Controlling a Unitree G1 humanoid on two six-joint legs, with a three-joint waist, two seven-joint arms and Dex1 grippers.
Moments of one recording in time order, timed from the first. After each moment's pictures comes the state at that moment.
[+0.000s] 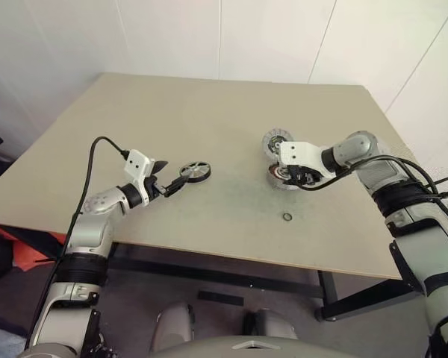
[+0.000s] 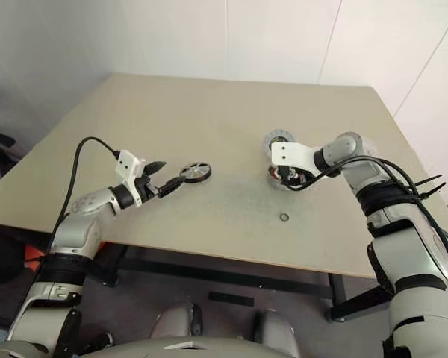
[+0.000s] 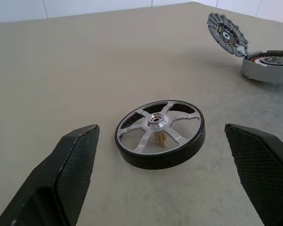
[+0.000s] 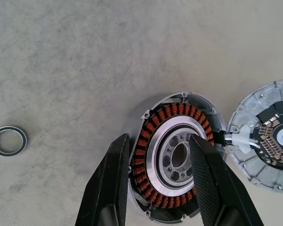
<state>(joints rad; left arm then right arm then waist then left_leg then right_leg) -0.36 0.41 0.06 0.21 -0.31 0.24 -0.73 -0.92 -0.70 0.43 0.75 -0.23 -0.16 1.25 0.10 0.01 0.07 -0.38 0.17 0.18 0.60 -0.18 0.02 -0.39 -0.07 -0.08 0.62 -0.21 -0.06</state>
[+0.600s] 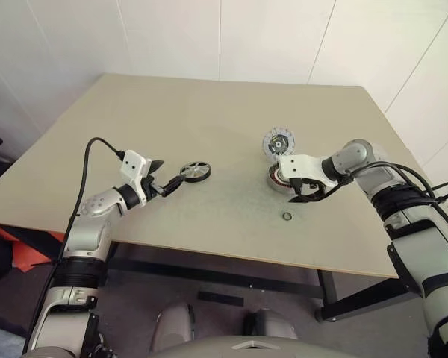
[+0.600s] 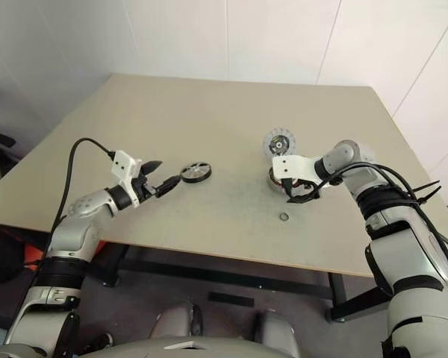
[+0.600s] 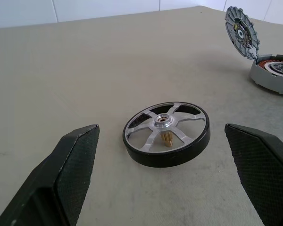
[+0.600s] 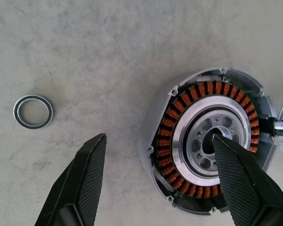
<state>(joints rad) -0.34 0.40 0.07 0.19 -0.31 0.24 -0.72 -0.91 -0.70 0.44 0.83 -0.29 -0.22 1.26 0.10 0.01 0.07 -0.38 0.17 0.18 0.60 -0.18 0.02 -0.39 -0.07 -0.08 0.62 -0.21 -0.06</state>
